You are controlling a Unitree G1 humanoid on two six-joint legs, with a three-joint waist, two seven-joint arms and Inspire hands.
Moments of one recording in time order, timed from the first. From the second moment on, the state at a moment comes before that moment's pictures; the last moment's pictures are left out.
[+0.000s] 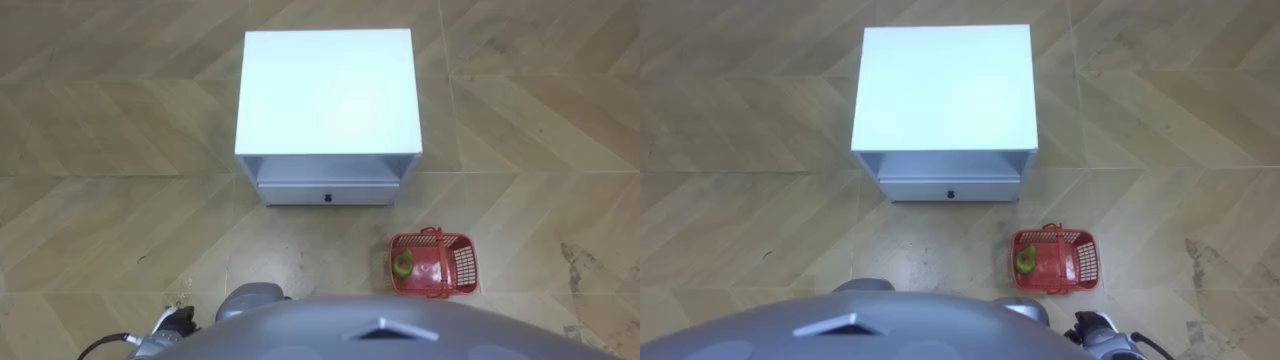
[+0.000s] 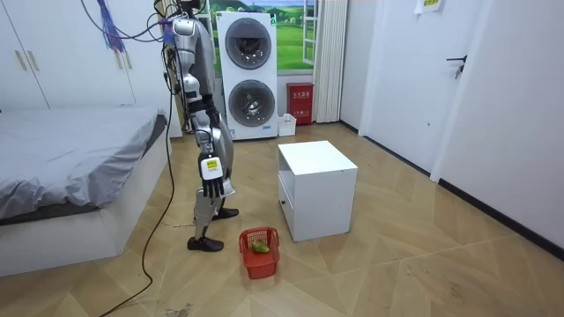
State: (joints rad) left arm 0.17 0.18 -0.03 1.15 0.37 0.17 0.03; right arm 0.16 -0.20 0.09 1.21 -0.31 0.17 -0.01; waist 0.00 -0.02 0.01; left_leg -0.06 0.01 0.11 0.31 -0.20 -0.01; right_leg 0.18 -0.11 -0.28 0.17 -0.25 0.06
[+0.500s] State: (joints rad) left arm 0.17 0.18 -0.03 1.14 0.37 0.16 0.04; right arm 0.16 -0.20 0.09 1.21 -0.32 0.17 -0.01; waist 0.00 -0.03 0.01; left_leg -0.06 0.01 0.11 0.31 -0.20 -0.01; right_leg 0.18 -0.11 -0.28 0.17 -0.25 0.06
